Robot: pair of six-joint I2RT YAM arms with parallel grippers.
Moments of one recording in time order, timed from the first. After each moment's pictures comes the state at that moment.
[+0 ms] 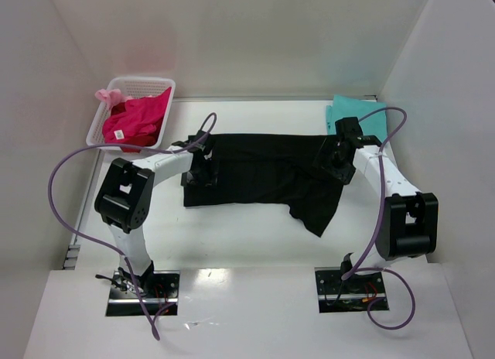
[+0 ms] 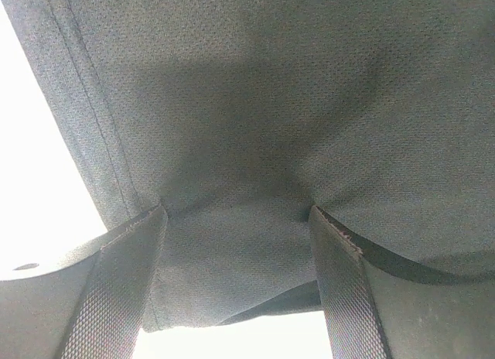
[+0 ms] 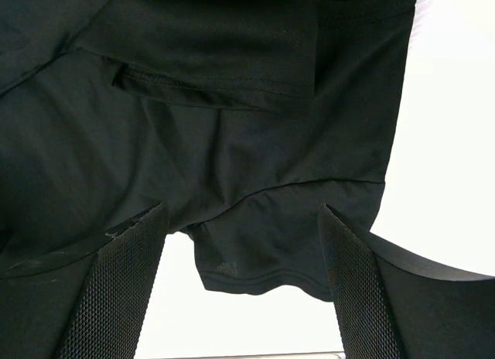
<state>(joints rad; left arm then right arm) -0.39 1.87 1.22 -0.62 -0.12 -0.36 0.08 1.50 1.13 -0.77 0.00 0.60</state>
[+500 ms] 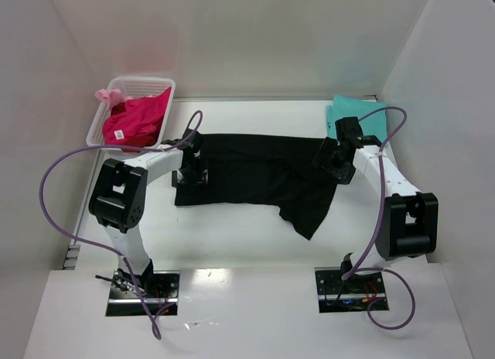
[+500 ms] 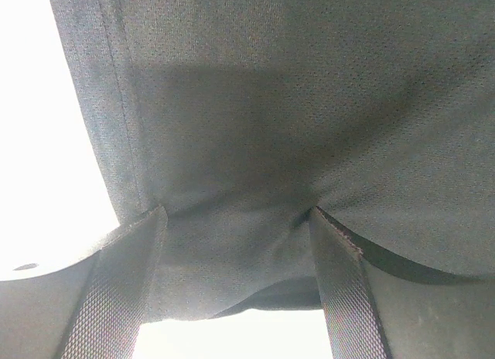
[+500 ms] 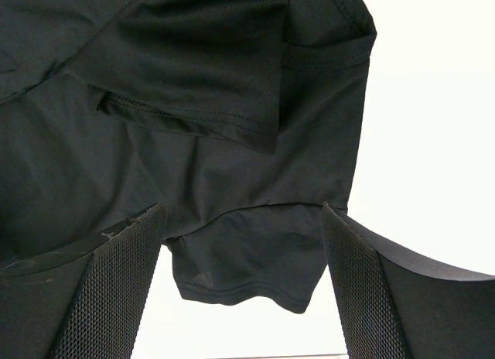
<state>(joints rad) -0.30 1.85 1.19 -0.63 -0.12 -0.38 0.08 1.50 1.13 -0.76 0.00 0.60</state>
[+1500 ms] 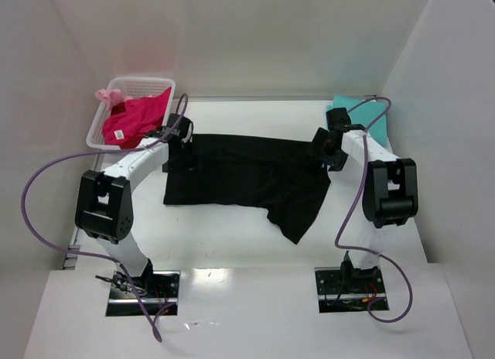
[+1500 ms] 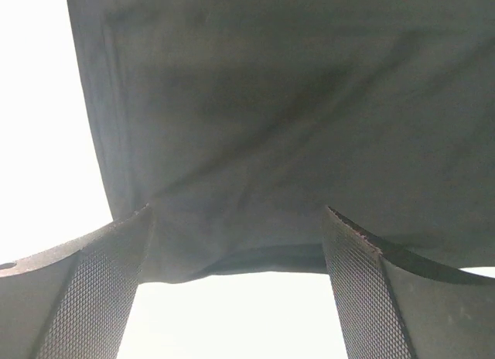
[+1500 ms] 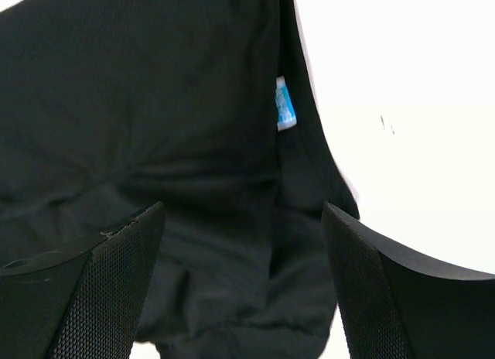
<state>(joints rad) -0.24 1.72 1.25 -0.68 -0.06 -0.29 0.08 1.77 1.27 -0.62 0.04 0.58</state>
